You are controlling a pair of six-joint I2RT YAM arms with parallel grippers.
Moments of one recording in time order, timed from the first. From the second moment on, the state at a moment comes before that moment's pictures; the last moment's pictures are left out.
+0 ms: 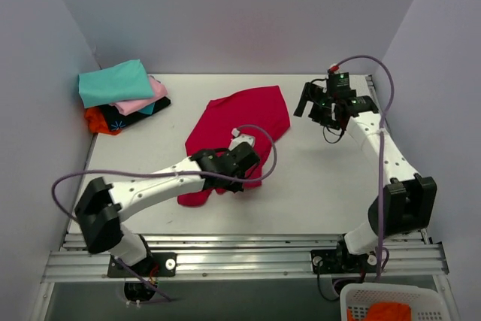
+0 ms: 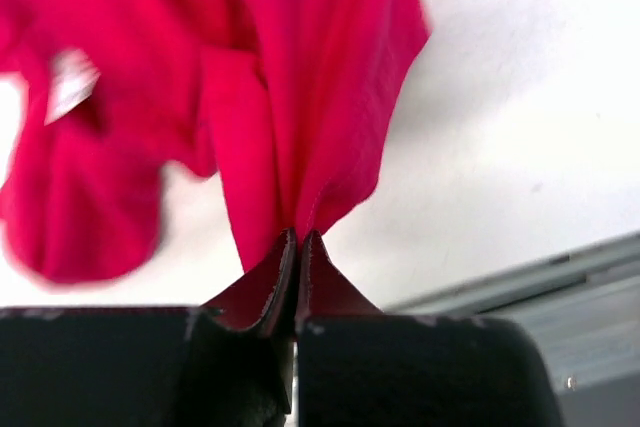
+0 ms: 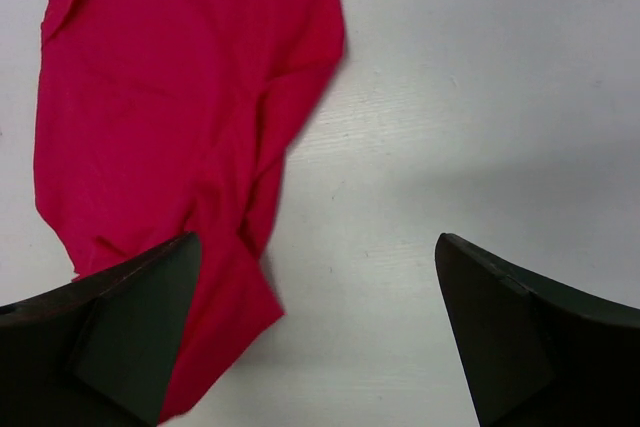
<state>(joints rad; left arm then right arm) -1.05 1.65 1.31 -0.77 -0.33 -0.63 0.17 1.44 1.37 -0.72 -0.01 0.47</state>
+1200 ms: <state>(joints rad) -1.12 0.91 1.08 -1.34 -0.45 -1.13 0.37 2.24 1.94 -0.57 -0.04 0.52</state>
